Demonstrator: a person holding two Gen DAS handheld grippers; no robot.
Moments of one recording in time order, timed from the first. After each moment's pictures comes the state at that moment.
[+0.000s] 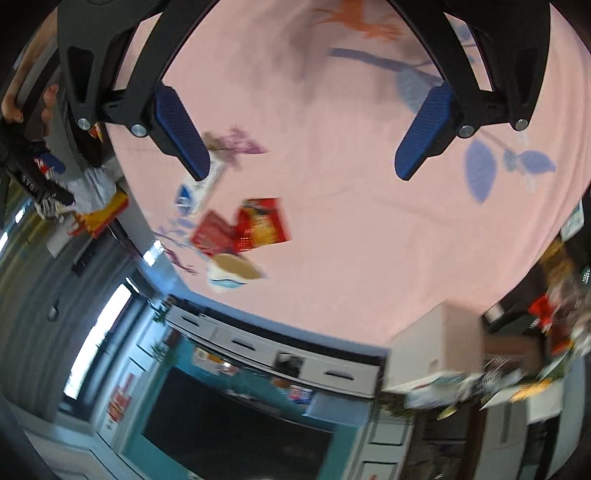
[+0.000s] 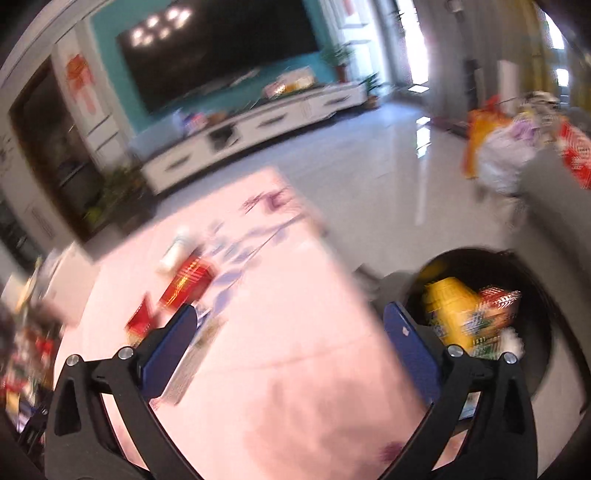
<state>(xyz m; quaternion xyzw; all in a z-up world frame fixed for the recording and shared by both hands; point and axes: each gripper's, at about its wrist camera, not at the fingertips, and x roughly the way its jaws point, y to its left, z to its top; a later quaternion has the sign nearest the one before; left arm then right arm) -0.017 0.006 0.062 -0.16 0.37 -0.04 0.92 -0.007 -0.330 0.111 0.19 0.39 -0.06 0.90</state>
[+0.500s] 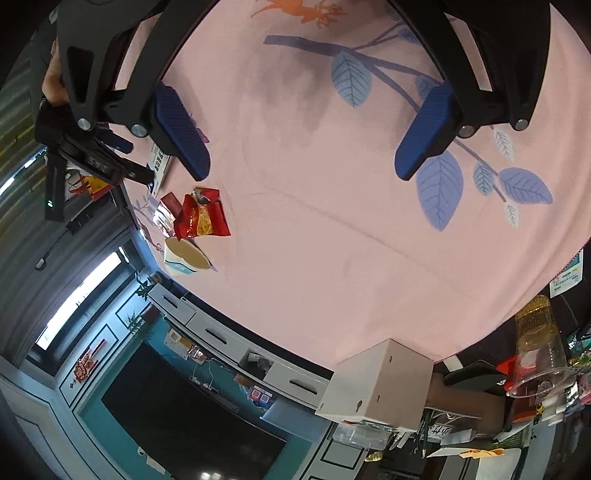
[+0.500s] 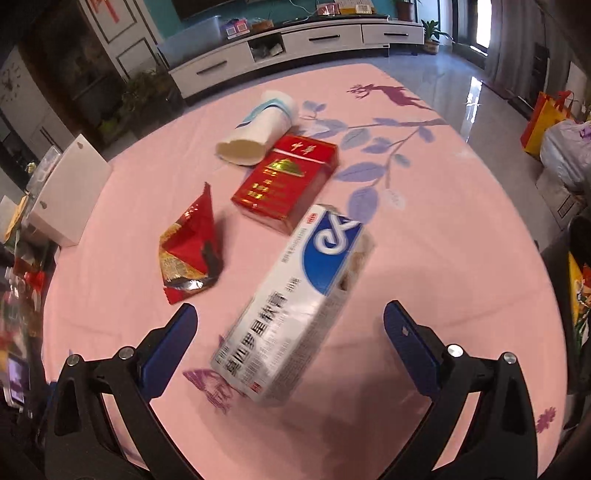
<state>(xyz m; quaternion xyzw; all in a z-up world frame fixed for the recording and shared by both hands) -0.008 0.063 0.032 -0.24 0.38 -0.02 0.89 0.071 -0.178 0.041 0.14 0.52 0.00 0.84</state>
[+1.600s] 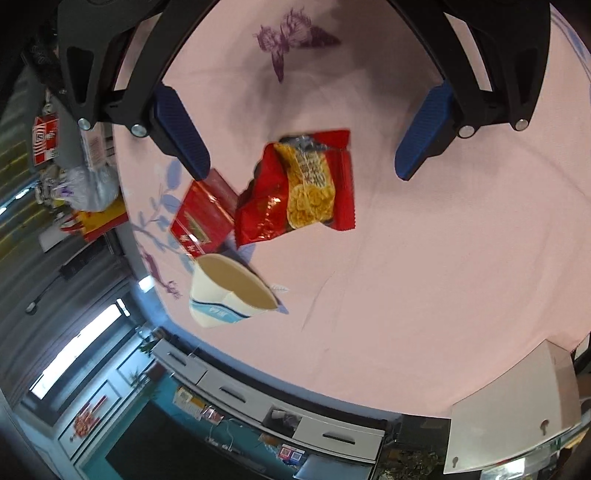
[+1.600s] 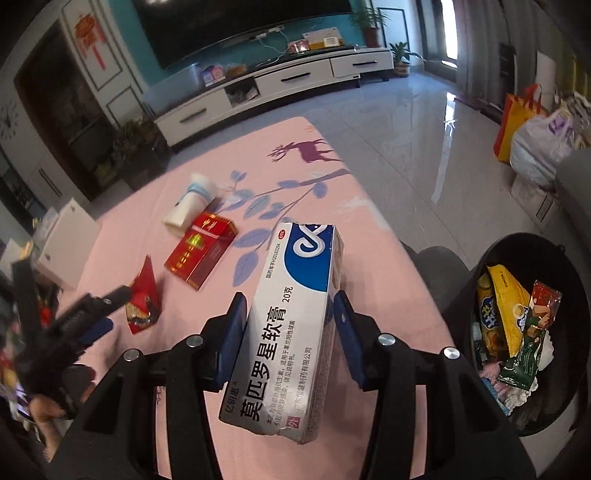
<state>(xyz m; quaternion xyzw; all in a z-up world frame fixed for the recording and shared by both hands) 0.145 -0.088 0.007 -0.18 0.48 -0.05 0.86 0.034 -0.311 0.082 0.18 0.45 -0.02 0.87</state>
